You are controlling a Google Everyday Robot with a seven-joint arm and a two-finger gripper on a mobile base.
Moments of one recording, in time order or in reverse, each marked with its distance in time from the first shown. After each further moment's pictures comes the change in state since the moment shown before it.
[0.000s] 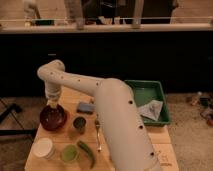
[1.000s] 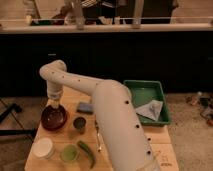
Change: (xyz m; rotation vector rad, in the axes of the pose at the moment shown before) arm 0.006 -0.004 0.006 -0.028 0.011 0.030
